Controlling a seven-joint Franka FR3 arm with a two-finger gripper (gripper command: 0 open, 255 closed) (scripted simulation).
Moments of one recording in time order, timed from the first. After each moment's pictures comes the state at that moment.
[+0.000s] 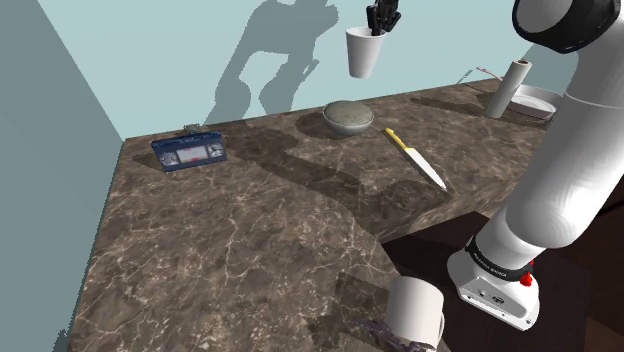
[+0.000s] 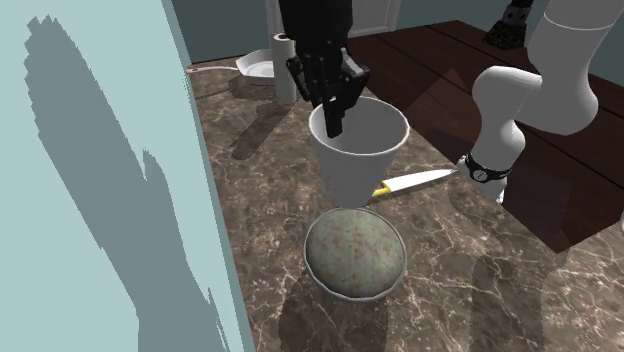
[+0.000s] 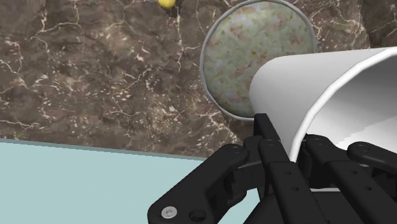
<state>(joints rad) -0.09 0.18 -0.38 -1.35 0.26 1.43 -0.24</state>
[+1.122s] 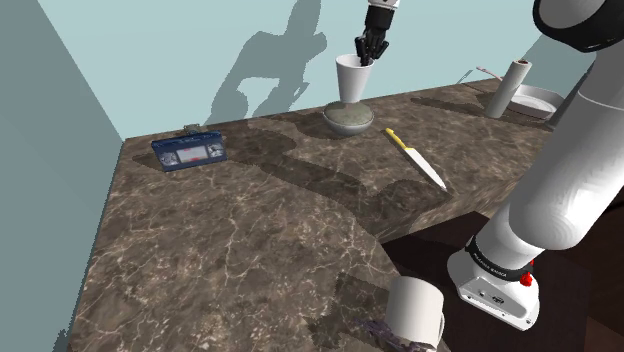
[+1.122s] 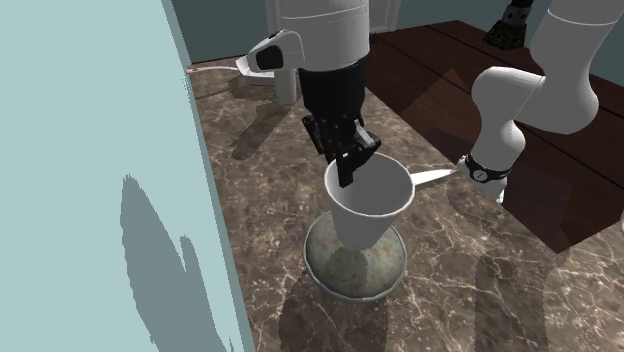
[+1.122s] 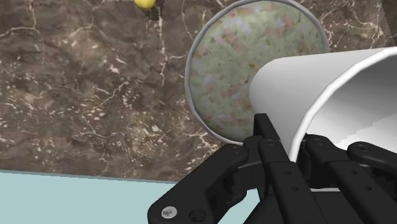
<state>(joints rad) -0.04 0.11 -0.35 -1.63 0.23 1.66 -0.21</state>
